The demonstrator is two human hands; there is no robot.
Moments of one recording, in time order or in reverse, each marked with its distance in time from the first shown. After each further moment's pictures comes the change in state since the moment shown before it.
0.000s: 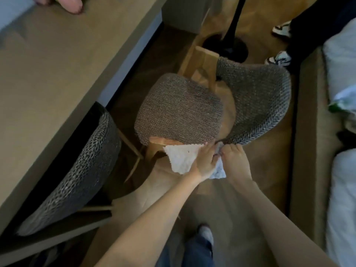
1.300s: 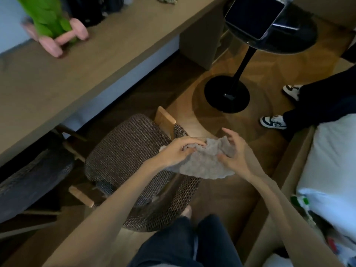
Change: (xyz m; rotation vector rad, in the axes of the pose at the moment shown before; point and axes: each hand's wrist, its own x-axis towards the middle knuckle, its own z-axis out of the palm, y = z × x) left_hand 0.280 0.250 -0.127 -0.208 0.277 0.101; right_hand 0.269 0.343 -0.214 0.742 -0.081 -0.221
